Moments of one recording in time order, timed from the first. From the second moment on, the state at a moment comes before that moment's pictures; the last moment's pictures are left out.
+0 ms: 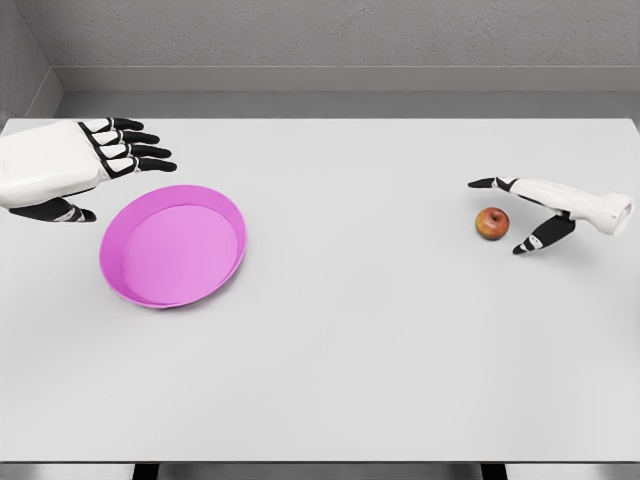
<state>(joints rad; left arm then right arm) -0.53 1.17 -0.51 -1.76 -0.29 -0.61 -0.27 -0.64 -0.68 0.53 -0.89 0.10 -0.61 0.61</state>
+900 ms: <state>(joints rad) -0.53 1.17 -0.51 -1.76 -0.30 -0.61 -0.28 -0.64 -0.67 0.56 -0.90 0.10 -0.61 0.61</state>
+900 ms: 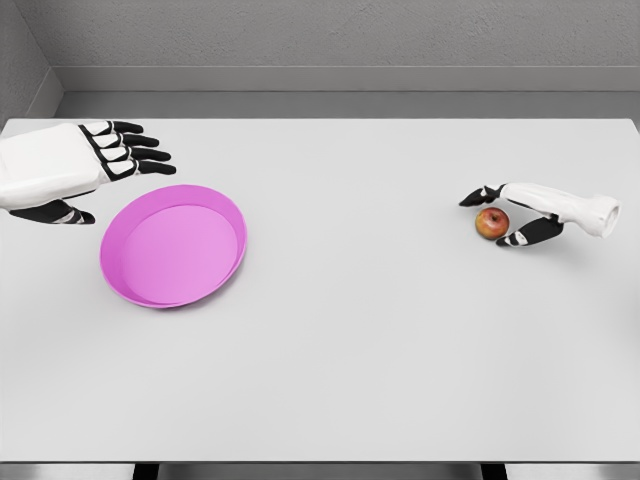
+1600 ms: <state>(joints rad) -0.53 1.17 -0.51 -1.76 -0.30 -0.61 -0.29 -0.64 -0.66 0.60 -1.11 0.03 -0.61 0.61</state>
